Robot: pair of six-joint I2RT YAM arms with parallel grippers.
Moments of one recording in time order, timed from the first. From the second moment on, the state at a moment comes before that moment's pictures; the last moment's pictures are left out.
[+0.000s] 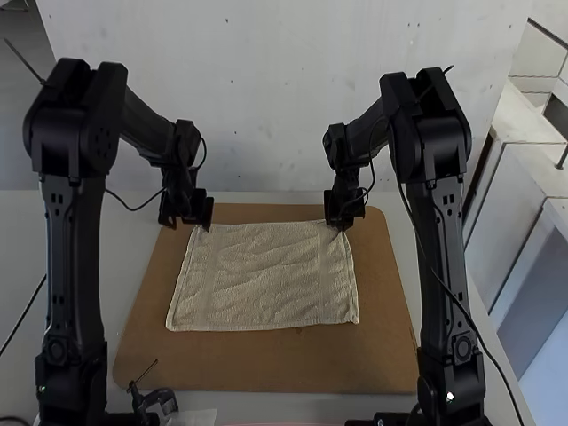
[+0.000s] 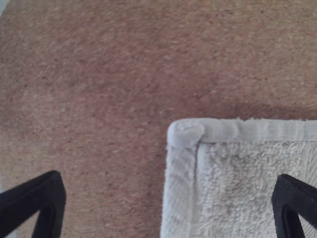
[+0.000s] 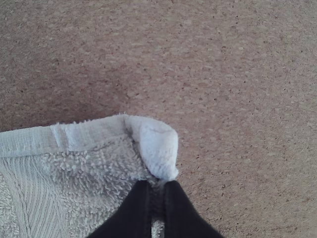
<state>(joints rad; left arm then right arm) -0.17 2.11 1.34 -0.49 -0.10 -0.13 0.31 2.22 1.46 -0.56 0.16 0.25</state>
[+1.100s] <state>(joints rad) -0.20 2.18 1.49 -0.68 -0.07 -0.18 0.31 2.16 1.38 -0.42 0.16 0.25</state>
